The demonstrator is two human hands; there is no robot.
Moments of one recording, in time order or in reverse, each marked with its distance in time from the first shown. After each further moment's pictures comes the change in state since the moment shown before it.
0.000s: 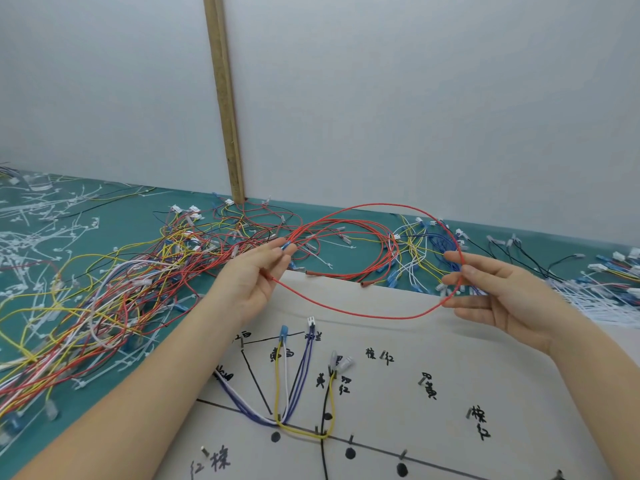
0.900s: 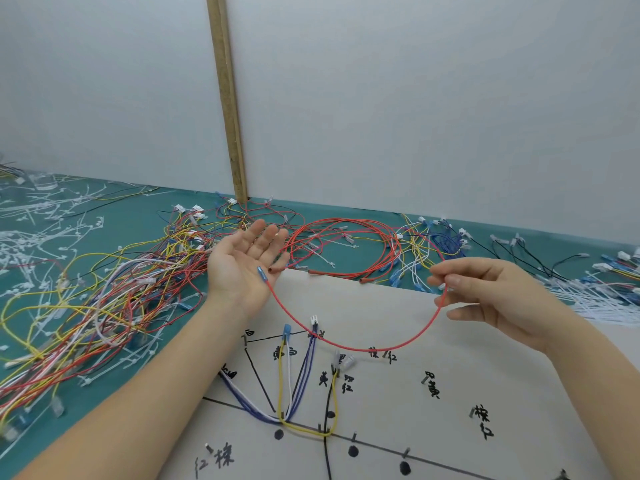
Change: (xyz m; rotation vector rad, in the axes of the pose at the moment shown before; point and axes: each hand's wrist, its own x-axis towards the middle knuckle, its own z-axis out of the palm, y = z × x) left_hand 0.000 0.004 -0.003 -0.198 -0.046 0.103; right_hand -0.010 -0.007 0.018 -0.178 -0.147 -0.109
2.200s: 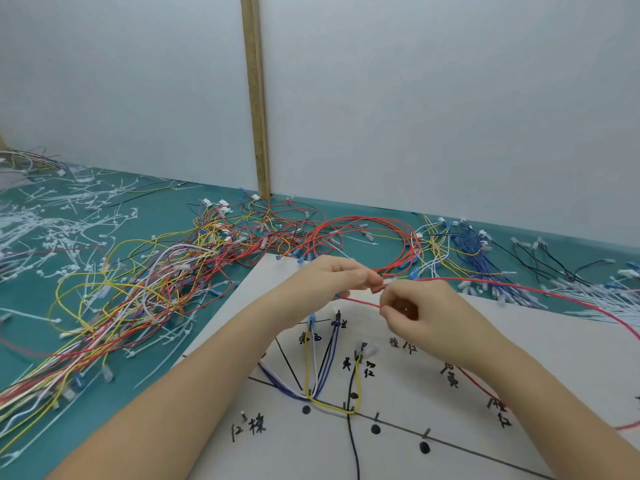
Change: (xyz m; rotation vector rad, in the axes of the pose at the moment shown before) left_hand -0.044 -0.016 0.020 1.166 -0.587 -0.082; right_hand -0.004 -0.002 0.099 -0.916 0.002 -0.379
